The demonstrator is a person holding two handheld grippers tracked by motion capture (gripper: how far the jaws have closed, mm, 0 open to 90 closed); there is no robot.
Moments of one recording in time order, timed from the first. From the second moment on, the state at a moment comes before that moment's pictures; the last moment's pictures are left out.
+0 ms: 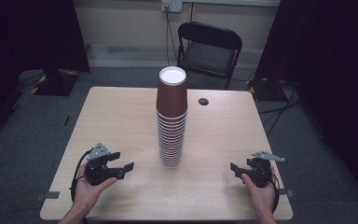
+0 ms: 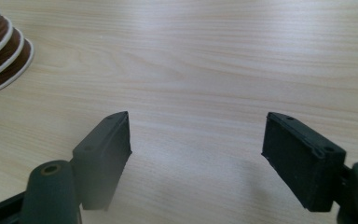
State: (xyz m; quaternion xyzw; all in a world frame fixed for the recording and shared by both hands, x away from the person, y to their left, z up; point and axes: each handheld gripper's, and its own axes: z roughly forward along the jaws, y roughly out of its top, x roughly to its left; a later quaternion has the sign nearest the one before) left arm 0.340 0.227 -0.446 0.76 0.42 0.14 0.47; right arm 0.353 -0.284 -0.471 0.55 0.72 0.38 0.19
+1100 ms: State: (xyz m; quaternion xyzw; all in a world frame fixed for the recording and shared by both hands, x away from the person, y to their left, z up) left arm 0.348 0.193 -0.376 0.75 0.33 0.14 0.55; right arm 0.343 -0.260 -0.465 0.50 0.75 0.41 0.17
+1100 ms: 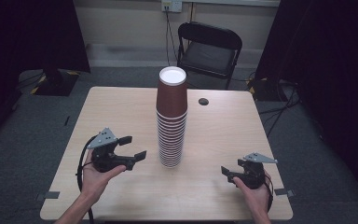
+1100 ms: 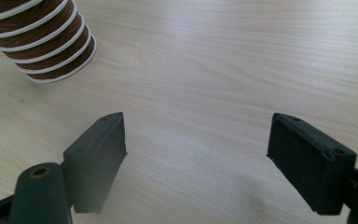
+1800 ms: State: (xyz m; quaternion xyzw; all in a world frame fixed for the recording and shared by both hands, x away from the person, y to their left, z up) left arm 0.360 0.172 -0.309 0.74 0.28 0.14 0.60; right arm 0.343 -0.261 -0.464 0.49 0.75 0.41 0.17
